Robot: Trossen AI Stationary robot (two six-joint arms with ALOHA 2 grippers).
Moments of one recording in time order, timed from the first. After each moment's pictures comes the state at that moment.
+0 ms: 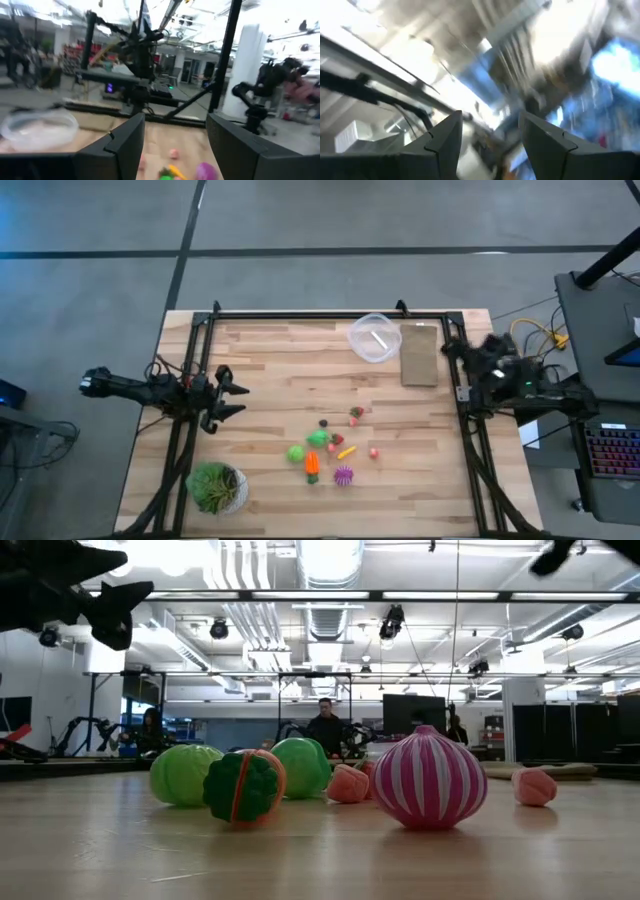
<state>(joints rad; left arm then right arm) -0.22 0.09 0.00 0.27 -0.17 -0.12 -0.10 0.24 0.18 0.93 0.10 0.68</state>
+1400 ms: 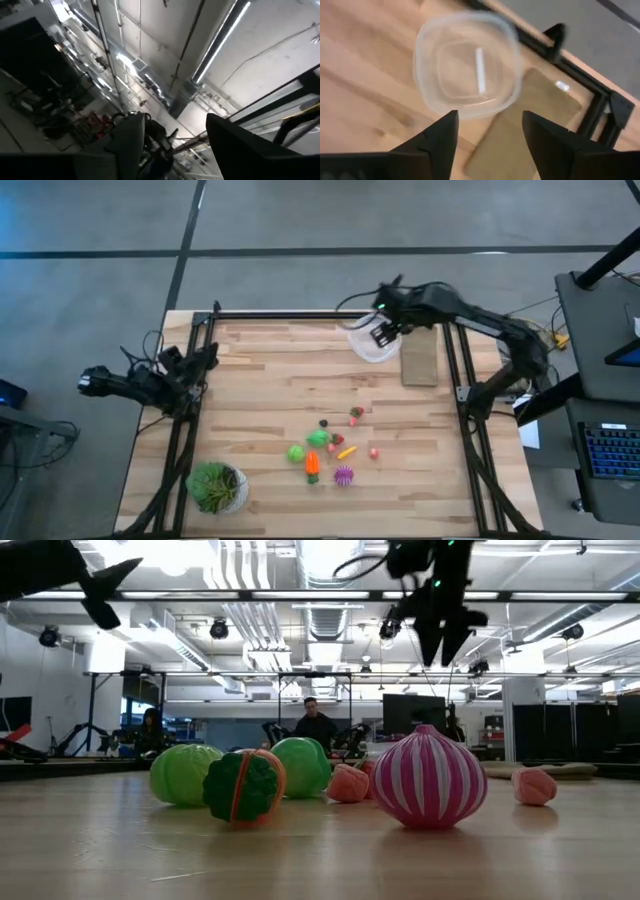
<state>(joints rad) -0.22 0.14 0.01 0.88 -0.61 -0.46 -0.46 1.59 1.52 -1.24 0.30 0.45</state>
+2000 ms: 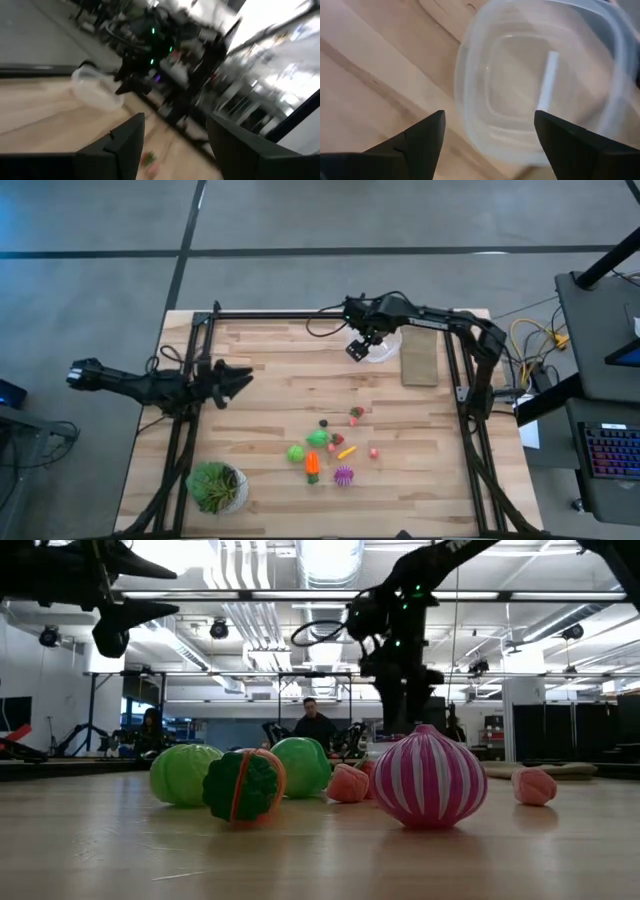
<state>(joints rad) -0.22 0.38 0.23 0.14 -0.54 -0.65 -0.47 1.90 1.54 -1.03 0.13 0.29</state>
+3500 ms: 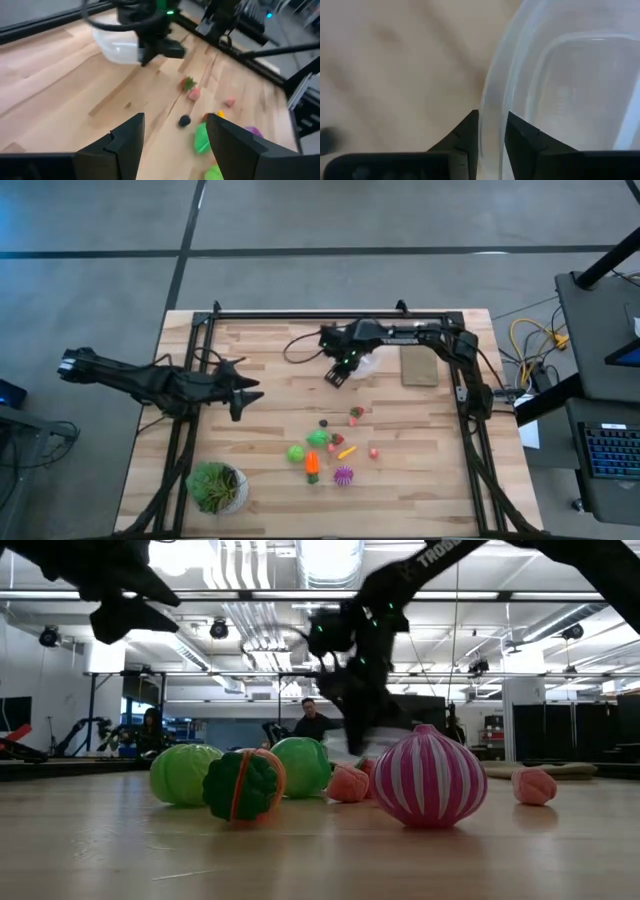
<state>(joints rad) -0.23 0.61 0.57 -0.42 -0.43 -0.65 -0.29 2.08 1.60 -0.87 -0.13 0.30</state>
